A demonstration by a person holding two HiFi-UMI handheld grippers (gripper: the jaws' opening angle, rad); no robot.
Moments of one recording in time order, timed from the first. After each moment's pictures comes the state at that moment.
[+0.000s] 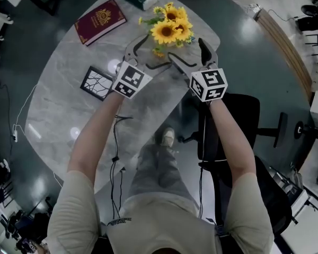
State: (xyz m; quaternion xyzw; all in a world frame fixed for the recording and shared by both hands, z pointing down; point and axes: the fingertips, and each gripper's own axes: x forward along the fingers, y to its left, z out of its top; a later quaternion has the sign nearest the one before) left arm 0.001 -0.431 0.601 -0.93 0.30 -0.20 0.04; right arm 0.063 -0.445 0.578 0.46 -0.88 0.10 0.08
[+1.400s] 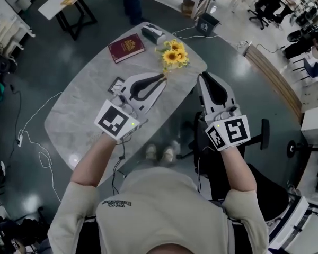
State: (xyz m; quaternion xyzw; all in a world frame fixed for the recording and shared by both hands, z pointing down) left arm -0.040 -0.190 0.239 -0.95 0.30 0.02 0.08; right arm 0.055 -0.204 0.225 0.46 -0.89 -0.04 -0.03
